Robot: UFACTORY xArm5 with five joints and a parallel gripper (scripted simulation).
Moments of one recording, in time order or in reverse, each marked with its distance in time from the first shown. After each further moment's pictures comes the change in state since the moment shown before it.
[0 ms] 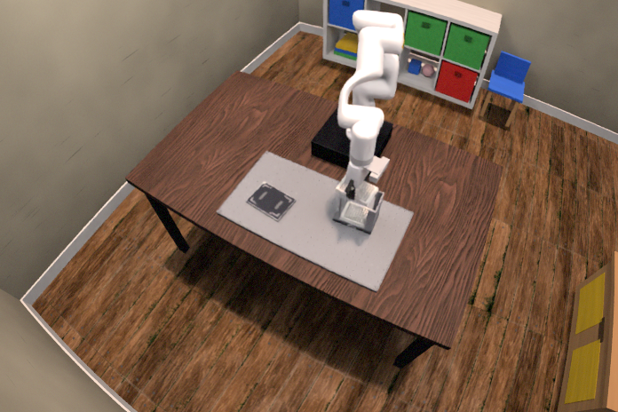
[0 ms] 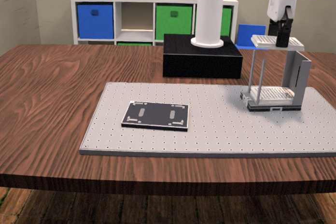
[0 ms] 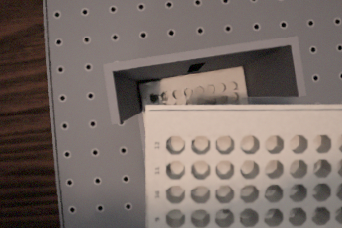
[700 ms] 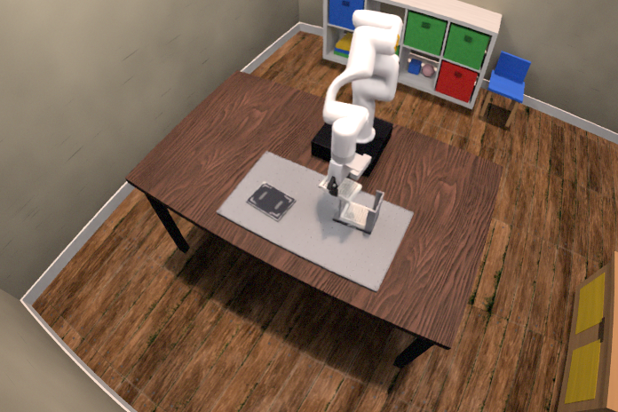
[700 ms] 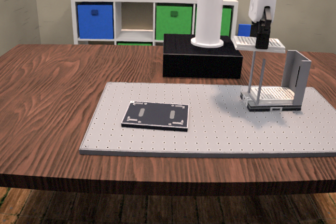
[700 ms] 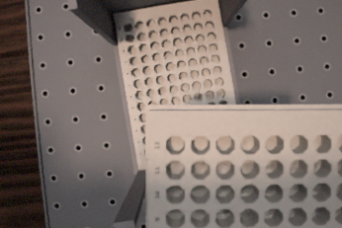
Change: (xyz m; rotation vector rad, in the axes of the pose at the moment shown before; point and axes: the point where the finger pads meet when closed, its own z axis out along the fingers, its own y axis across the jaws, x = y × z) arm -0.056 0.019 0.003 0.003 -0.001 0.017
